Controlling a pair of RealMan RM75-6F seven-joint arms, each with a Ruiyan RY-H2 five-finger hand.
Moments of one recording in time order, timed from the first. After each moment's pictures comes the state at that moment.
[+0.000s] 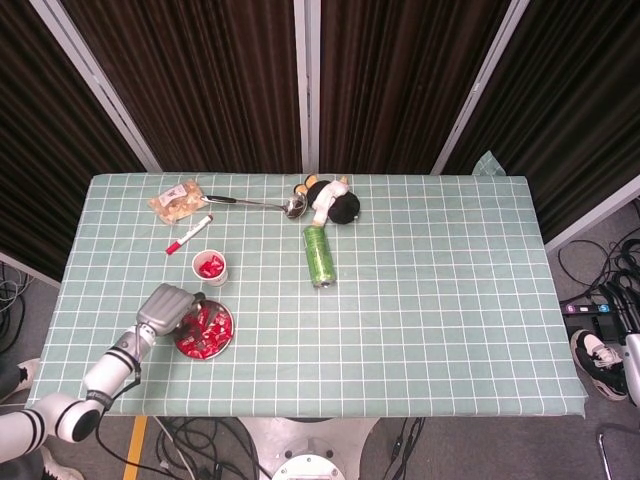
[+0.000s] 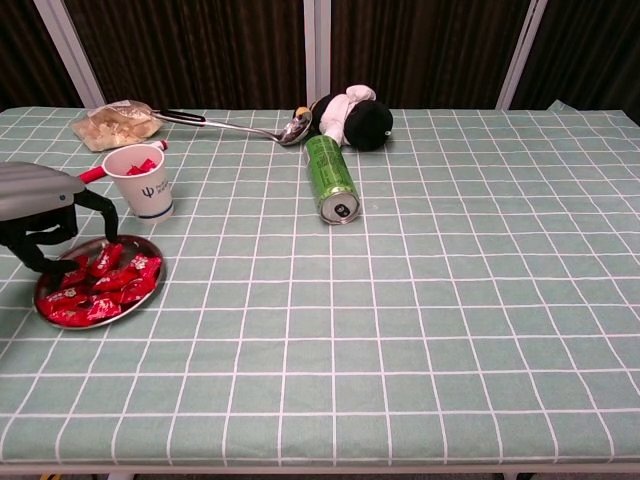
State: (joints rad) left arm -0.62 -1.42 0.00 -1.33 1.30 0.84 0.18; right arm 0.02 -0.96 0.07 -1.63 -1.51 1.53 0.15
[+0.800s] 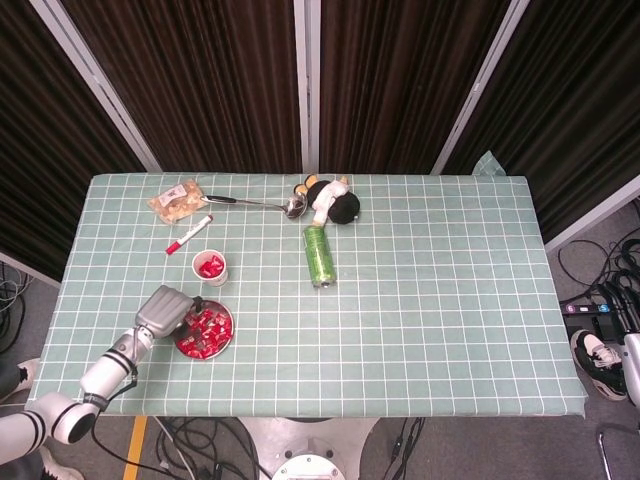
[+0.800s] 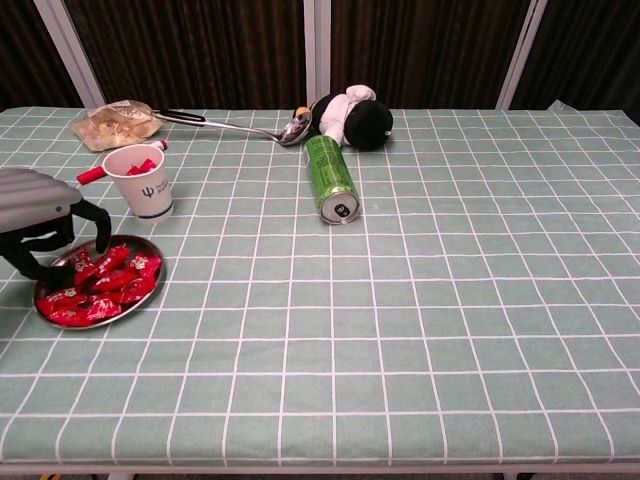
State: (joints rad) left arm -0.61 -1.47 0.04 -1.22 1.42 0.88 0.11; right arm 0.02 -0.96 0.07 -1.64 -1.51 1.53 0.14
